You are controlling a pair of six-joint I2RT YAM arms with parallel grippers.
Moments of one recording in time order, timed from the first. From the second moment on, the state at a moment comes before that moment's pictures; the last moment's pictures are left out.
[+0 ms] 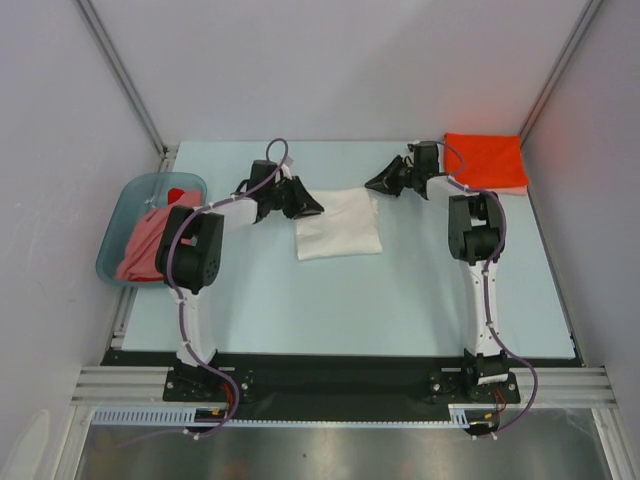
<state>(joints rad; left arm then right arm) -0.28 2.09 1.33 0.08 0.60 -0.74 0.15 2.51 1.86 0.06 -0.67 0.94</state>
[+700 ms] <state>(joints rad) -0.34 1.96 0.99 0.12 0.68 -0.73 0.27 2.23 1.41 -0.20 -0.95 0.65</state>
